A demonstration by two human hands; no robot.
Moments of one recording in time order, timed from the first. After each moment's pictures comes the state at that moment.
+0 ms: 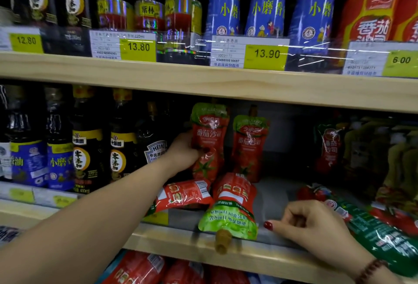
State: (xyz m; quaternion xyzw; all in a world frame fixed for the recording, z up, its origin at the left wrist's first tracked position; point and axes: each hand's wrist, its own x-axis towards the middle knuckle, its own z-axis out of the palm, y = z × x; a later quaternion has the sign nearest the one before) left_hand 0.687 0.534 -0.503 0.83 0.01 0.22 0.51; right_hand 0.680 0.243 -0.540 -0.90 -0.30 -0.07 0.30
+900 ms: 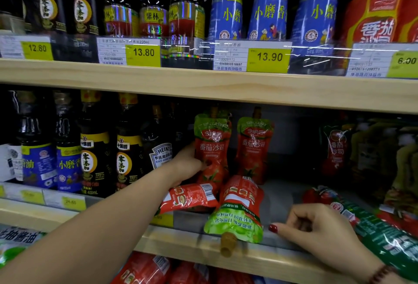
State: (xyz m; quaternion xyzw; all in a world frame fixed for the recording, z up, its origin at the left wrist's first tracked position) left_hand 0.683 0.534 -0.513 0.84 0.07 0.13 0.52; right_hand 0.675 0.243 -0.539 -0.90 -0.31 -0.08 0.28
